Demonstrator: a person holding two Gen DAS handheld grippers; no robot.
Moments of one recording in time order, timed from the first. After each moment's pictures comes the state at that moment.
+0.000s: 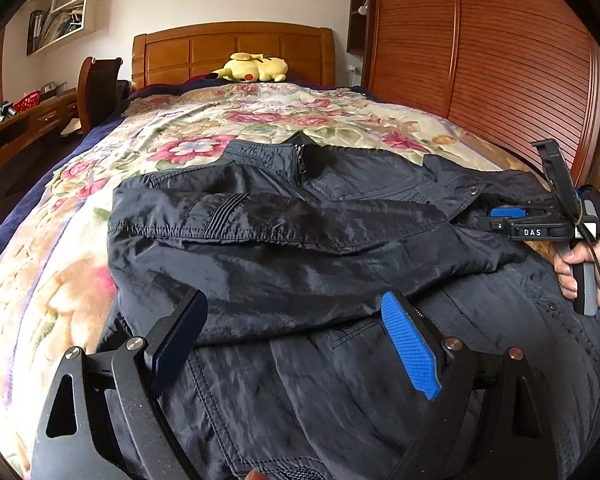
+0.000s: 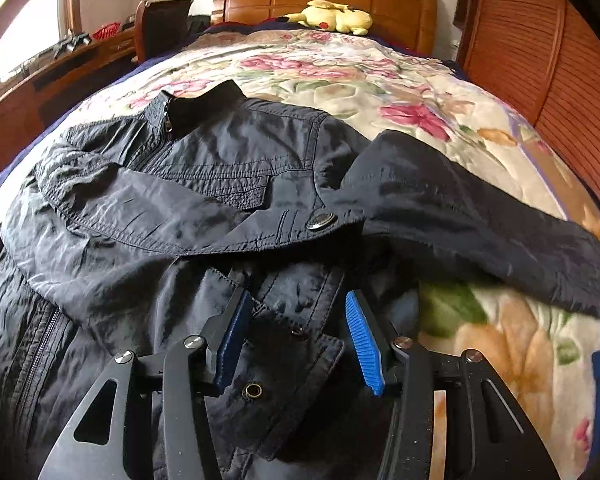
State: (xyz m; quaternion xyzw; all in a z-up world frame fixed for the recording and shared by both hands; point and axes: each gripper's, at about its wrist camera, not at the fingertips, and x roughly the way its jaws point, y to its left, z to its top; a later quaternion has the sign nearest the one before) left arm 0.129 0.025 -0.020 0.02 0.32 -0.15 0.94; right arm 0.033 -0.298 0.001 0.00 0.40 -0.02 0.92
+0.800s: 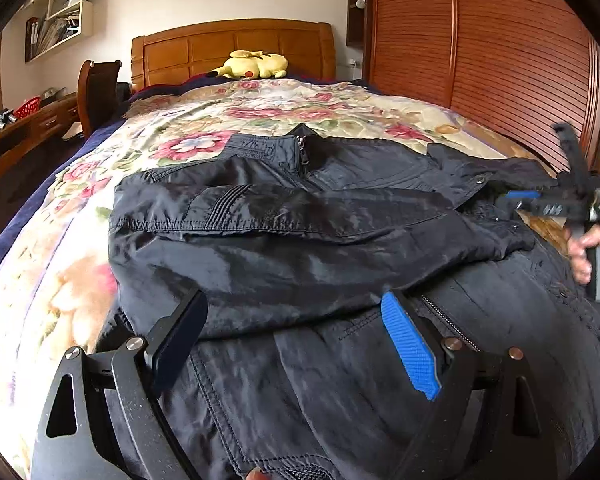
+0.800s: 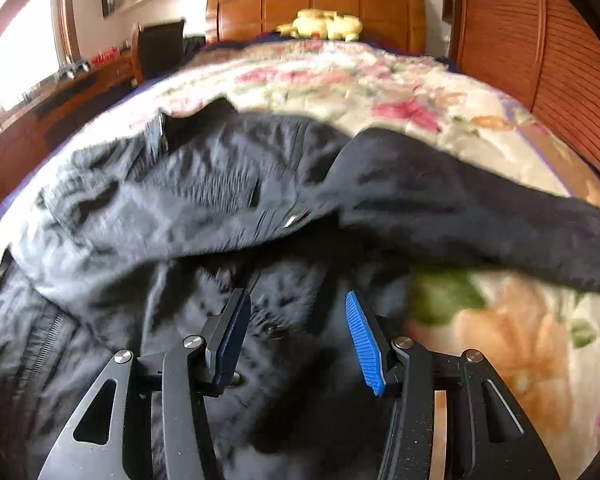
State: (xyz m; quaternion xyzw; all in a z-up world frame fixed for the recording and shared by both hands) left arm 0.126 0.021 -0.026 0.04 0.32 -0.15 0.94; right arm 0.006 -0.334 0.014 0.03 0.36 -0.01 0.93
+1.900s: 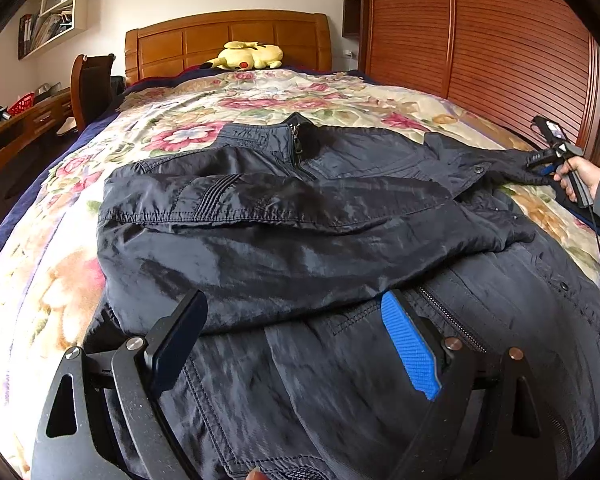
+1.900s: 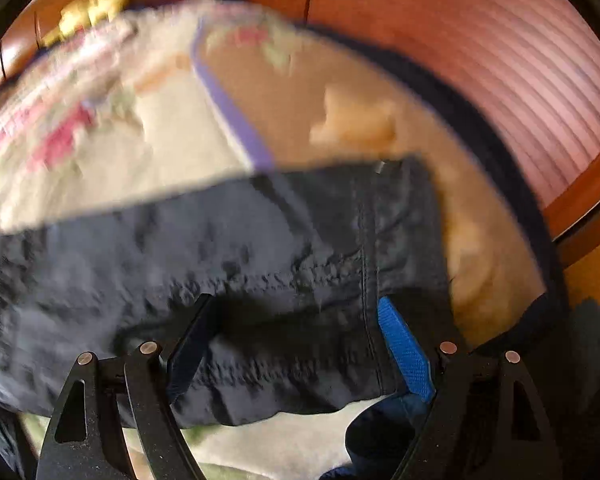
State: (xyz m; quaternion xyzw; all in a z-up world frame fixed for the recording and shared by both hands) left arm 0.132 0.015 -0.032 0.04 0.33 -0.15 0.93; right arm 0.068 -0.628 0.003 0.11 0.49 -0.30 0.81
